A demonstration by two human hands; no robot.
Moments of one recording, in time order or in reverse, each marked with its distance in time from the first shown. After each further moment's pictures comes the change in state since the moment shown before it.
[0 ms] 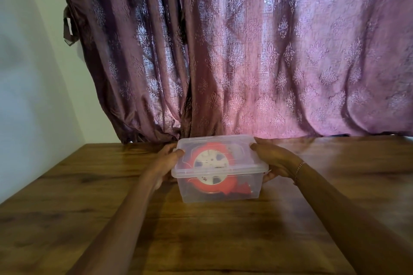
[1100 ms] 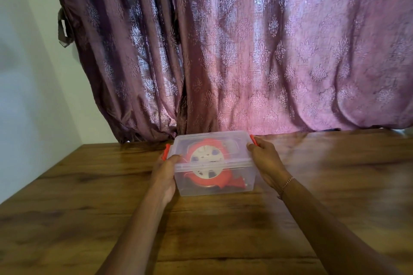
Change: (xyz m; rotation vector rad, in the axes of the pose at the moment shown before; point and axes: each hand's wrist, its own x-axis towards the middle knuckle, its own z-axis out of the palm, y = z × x) left_hand -0.047 -0.017 0.029 -0.602 0.035 -0.012; right_hand -0.012 0.025 0.027 0.321 0.317 -0.335
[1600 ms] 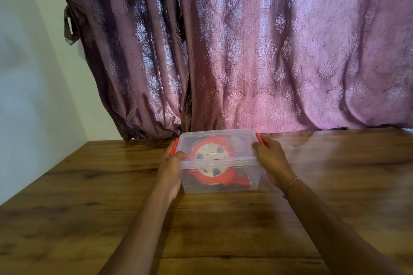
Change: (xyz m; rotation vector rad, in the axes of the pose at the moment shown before) left_hand 0.007 -0.002 0.001 0.087 -0.017 0.099; right_hand 0.003 0.007 0.001 -0.101 0.068 -0.036
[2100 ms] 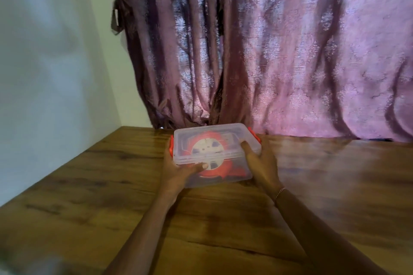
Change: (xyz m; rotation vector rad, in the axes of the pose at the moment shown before) left_hand -0.033 0.002 -0.066 0.300 0.070 0.286; right_hand -0.028 0.004 0.082 -0.010 -0.027 -0.167
